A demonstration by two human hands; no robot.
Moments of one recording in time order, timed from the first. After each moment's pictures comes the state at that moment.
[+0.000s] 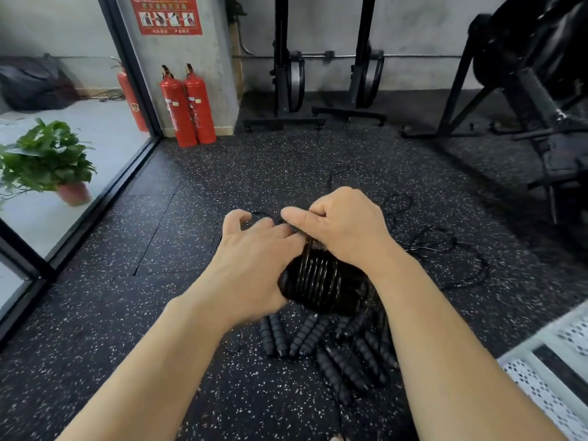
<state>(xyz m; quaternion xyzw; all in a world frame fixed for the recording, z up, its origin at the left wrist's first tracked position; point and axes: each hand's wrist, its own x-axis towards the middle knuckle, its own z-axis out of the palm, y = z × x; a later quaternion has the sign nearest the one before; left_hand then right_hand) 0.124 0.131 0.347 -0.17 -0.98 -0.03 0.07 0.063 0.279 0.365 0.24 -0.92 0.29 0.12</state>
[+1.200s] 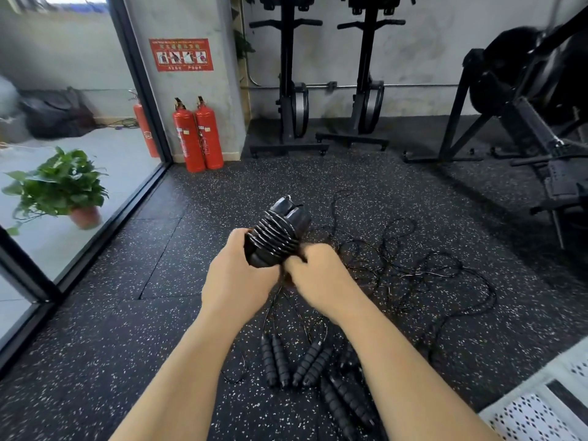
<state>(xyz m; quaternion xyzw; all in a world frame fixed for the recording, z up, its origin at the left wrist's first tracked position) 0.107 0.124 0.336 0.14 -0.88 -0.42 0.16 0.080 0.253 0.348 0.14 -0.84 0.52 -0.07</state>
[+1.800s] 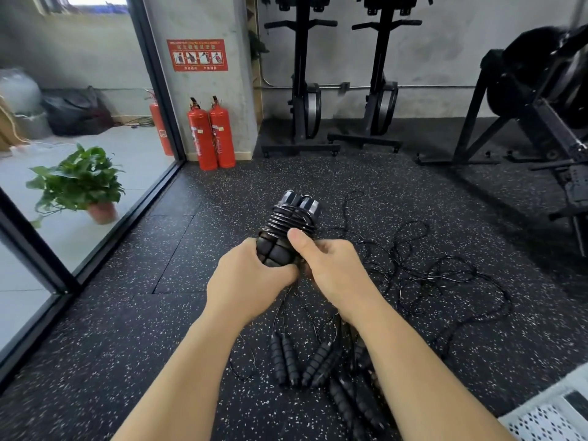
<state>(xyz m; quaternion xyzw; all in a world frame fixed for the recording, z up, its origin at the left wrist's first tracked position) 0.118 0.117 0.347 0.17 -0.89 -0.42 0.09 0.085 0.244 0.349 0.11 -0.77 0.63 -0.07</state>
